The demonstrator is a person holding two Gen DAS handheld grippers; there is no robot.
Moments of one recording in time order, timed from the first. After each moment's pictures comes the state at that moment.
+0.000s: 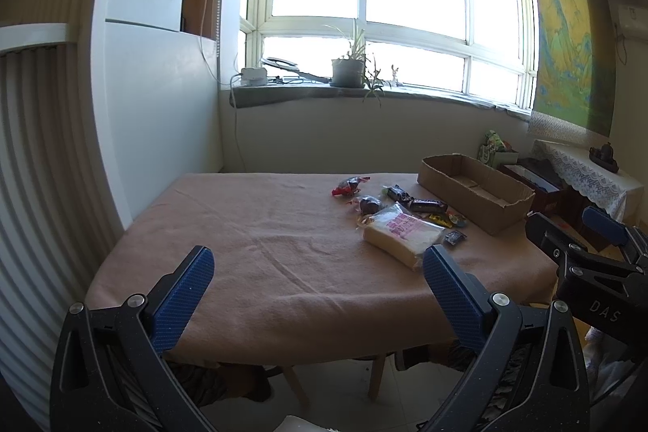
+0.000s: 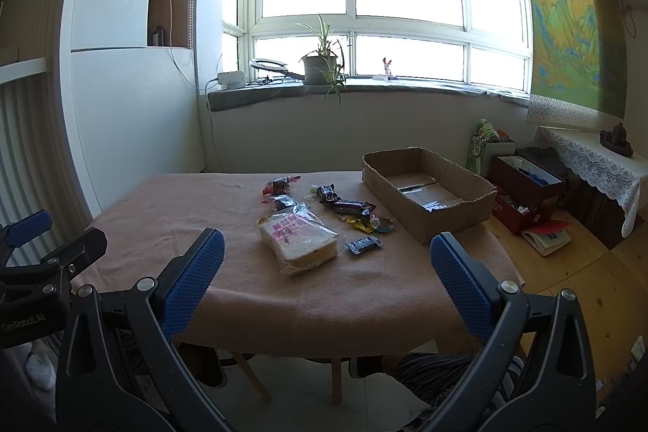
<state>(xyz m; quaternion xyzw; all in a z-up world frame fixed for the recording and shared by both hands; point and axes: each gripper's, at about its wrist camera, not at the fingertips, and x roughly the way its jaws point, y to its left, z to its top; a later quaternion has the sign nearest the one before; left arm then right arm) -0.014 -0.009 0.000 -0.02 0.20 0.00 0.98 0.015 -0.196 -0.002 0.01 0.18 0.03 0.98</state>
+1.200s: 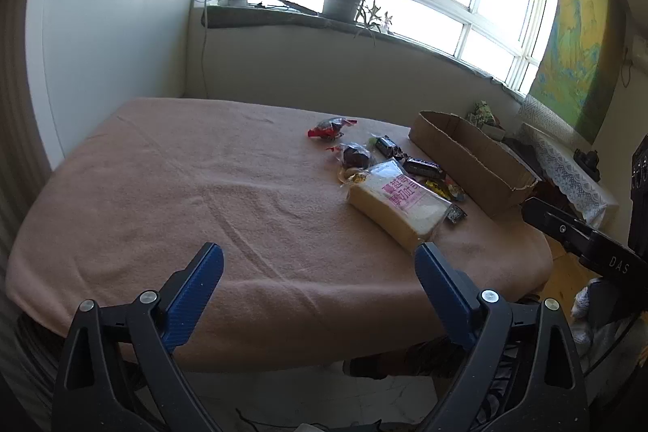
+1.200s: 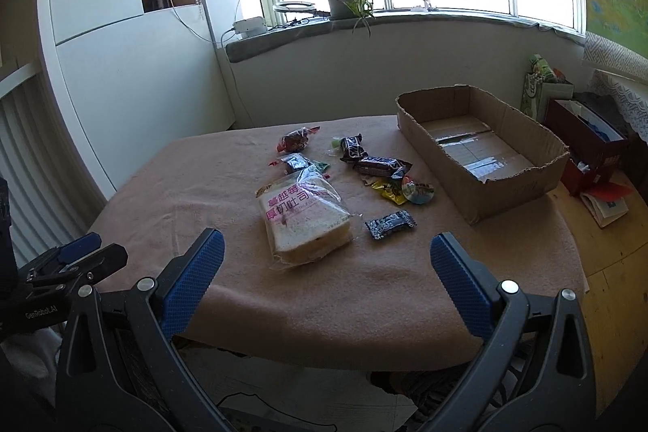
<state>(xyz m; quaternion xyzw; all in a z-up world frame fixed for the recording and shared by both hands) 0.082 0.004 -0.052 -0.10 0.32 -0.06 0.94 0.131 -0.239 -0.044 0.06 0.31 0.14 0.94</state>
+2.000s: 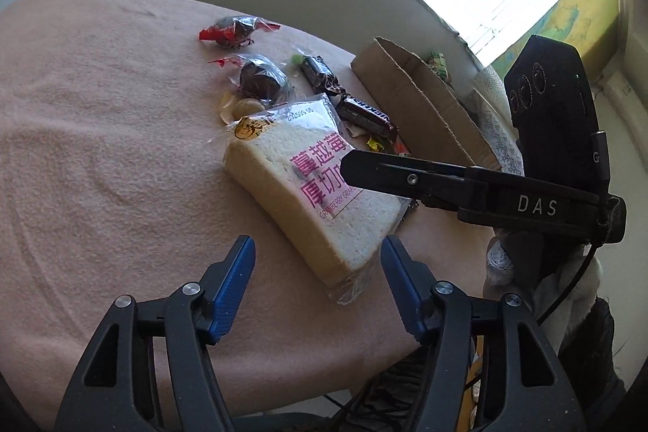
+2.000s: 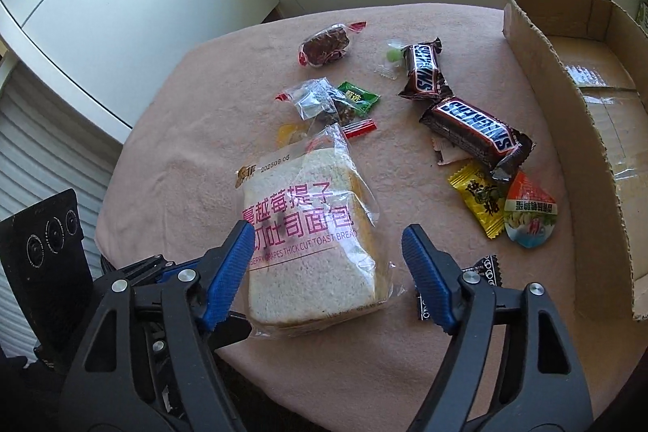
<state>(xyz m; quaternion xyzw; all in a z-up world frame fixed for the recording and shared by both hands) 0.186 -0.050 -0.106 -0.21 0.45 -0.20 0.84 0.306 -0.209 -0.108 0.05 0.52 0.28 0.80</state>
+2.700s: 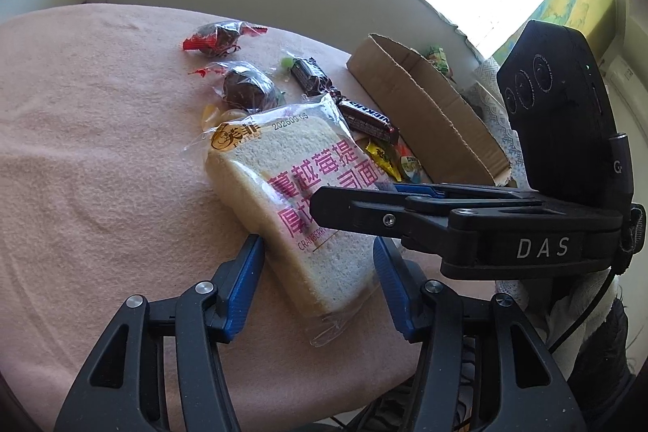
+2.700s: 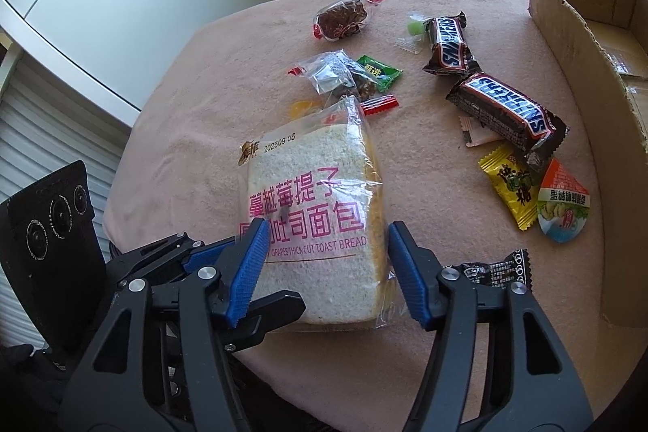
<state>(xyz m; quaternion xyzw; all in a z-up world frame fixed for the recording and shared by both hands) 0.206 -0.066 -0.109 -0.17 0.44 -0.20 0.86 0.308 -0.202 -0.119 0.05 0.55 0.31 0.78</state>
